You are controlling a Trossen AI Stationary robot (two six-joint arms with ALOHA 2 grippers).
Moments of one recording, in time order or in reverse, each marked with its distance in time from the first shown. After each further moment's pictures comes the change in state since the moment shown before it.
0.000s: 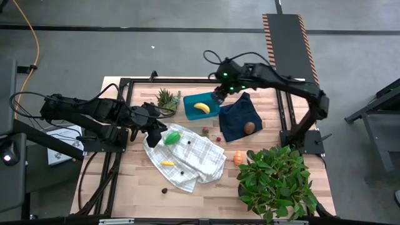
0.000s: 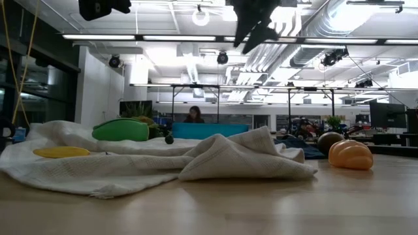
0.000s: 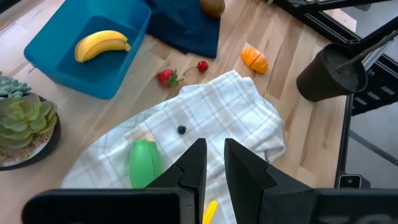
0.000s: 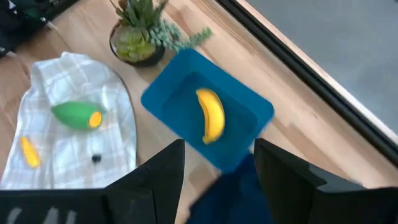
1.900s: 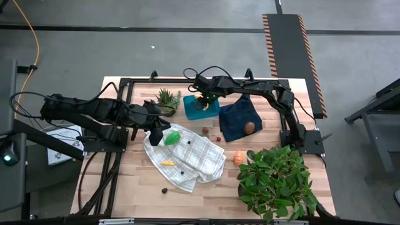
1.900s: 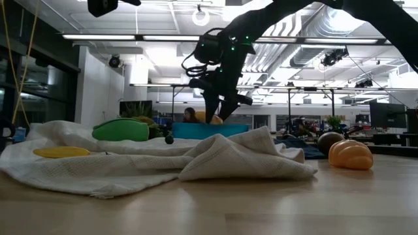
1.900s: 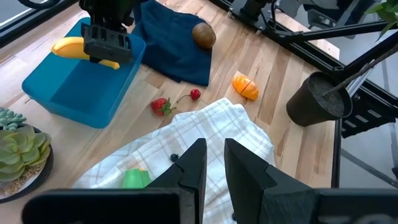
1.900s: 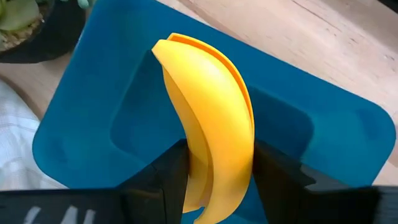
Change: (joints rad) left arm 0.000 0.000 0.000 0.098 -0.045 0.029; right arm -0.057 0.470 -0.003 0.255 -0.051 0.157
